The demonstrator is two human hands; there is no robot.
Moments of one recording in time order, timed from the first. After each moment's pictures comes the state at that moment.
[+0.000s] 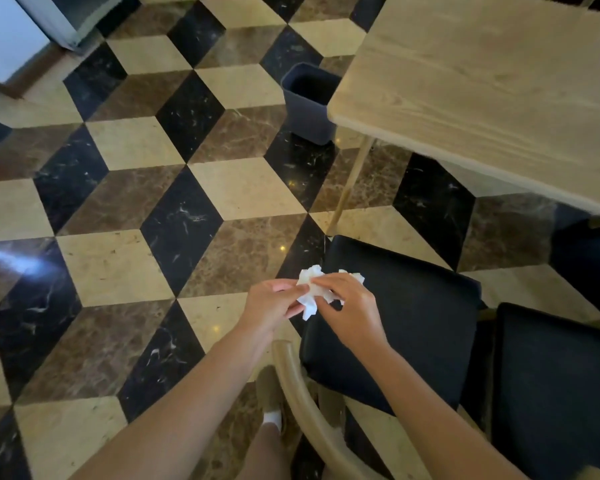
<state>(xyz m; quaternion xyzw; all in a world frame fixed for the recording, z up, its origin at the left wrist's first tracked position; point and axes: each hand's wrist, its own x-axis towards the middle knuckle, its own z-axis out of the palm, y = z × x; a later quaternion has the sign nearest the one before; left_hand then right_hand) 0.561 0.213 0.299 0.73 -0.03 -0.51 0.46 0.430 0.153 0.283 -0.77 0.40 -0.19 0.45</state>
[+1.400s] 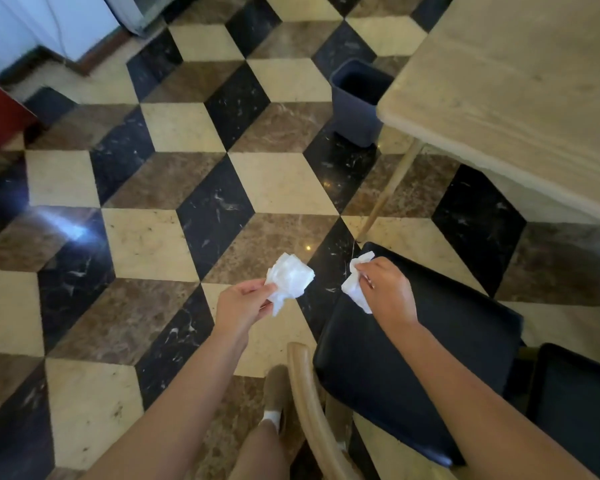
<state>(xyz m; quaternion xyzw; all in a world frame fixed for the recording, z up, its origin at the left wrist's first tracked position) 0.604 0.256 0.257 0.78 0.11 -0.38 0.49 0.445 0.093 0.221 -0.85 0.39 -0.08 0.34</state>
